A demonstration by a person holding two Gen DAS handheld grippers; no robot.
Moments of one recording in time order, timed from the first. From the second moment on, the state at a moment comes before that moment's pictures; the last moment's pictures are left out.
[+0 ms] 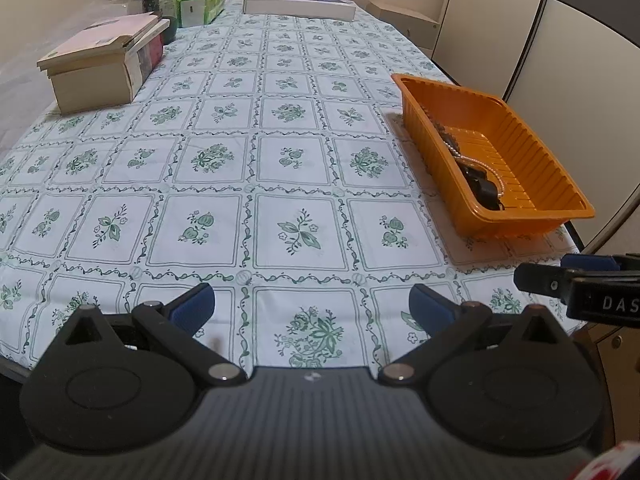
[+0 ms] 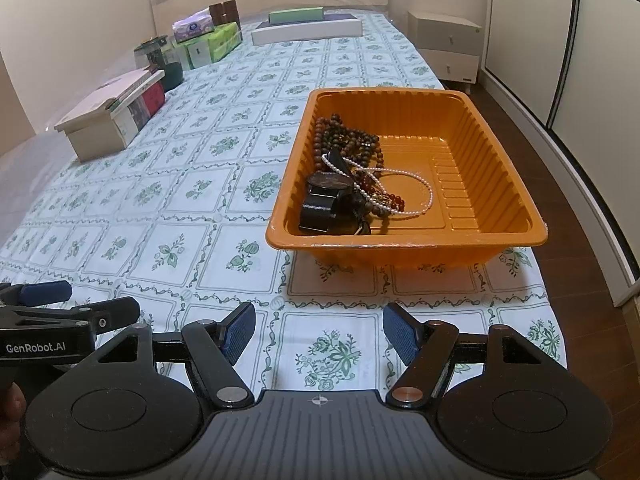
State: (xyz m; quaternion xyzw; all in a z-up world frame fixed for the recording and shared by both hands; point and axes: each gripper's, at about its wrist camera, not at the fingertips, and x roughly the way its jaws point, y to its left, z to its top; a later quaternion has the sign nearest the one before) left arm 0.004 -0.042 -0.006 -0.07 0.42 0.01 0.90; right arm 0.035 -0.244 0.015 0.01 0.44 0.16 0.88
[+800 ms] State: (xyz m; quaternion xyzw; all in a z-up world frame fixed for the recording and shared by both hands) left arm 0.004 -0.044 -0.006 -0.07 0.43 0.01 0.90; right arm 0.035 -0.245 0.016 0.01 0.44 0.16 0.88
